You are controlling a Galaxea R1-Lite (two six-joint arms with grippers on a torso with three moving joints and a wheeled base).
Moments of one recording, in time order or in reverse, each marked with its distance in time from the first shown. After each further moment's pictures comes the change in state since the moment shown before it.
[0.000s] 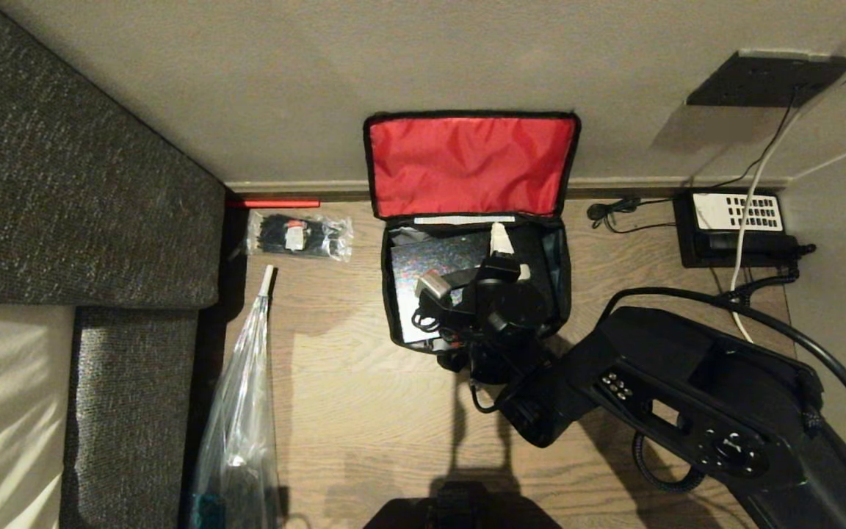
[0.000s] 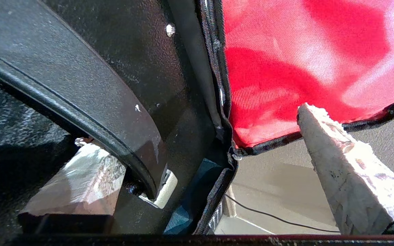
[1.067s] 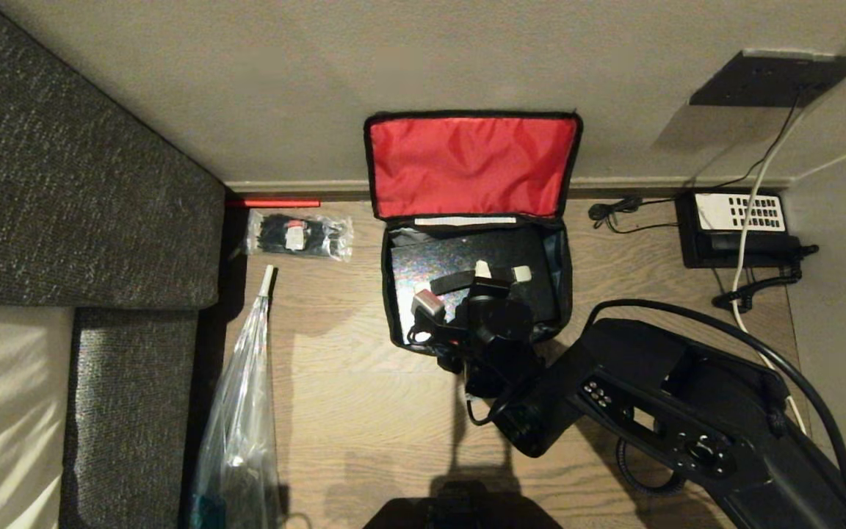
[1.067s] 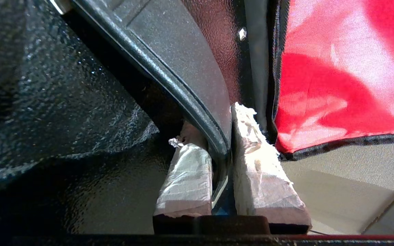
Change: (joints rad) left arm 0.000 0.000 0.000 -0.001 0.000 0.000; right arm 0.012 0.046 -0.018 0.014 -0.009 0.014
